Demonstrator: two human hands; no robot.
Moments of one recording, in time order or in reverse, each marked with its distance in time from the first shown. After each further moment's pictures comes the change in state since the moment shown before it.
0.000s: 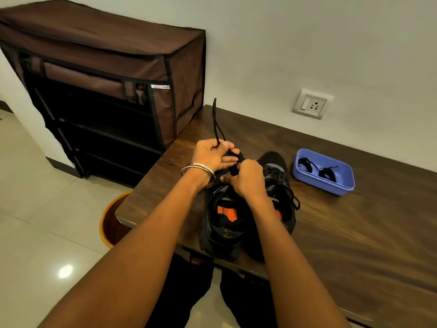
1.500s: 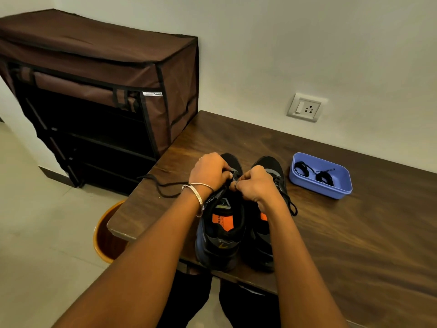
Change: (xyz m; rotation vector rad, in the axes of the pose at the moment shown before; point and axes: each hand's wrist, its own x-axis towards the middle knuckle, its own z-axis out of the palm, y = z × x) left_hand 0.008 -0.009 -0.002 1.222 -0.094 0.321; right_hand -0.001 0.021 -0.028 0.363 -0.138 0.154
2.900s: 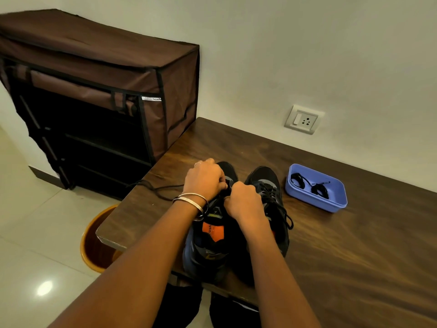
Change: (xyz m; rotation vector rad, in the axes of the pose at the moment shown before) left_hand 0.008 -0.009 0.010 0.175 0.019 0.017; right_hand -0.013 -0.010 0.021 -0.521 0.021 -0.090
